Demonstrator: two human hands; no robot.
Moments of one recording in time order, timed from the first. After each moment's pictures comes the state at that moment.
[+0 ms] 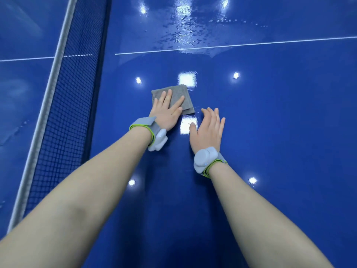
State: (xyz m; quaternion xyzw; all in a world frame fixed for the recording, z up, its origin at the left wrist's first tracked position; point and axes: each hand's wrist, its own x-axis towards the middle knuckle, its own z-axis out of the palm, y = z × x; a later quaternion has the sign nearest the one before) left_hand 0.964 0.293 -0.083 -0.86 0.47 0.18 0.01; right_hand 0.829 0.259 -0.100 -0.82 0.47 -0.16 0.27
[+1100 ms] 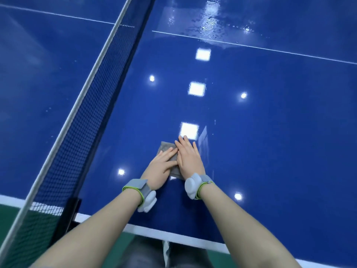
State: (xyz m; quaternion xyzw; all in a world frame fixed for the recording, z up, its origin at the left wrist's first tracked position) left_hand 0.732 0.536 -0.077 -0.81 0.47 0.26 -0.25; right_hand 0.665 0.409 -0.086 -0.94 0.20 0.05 0.27
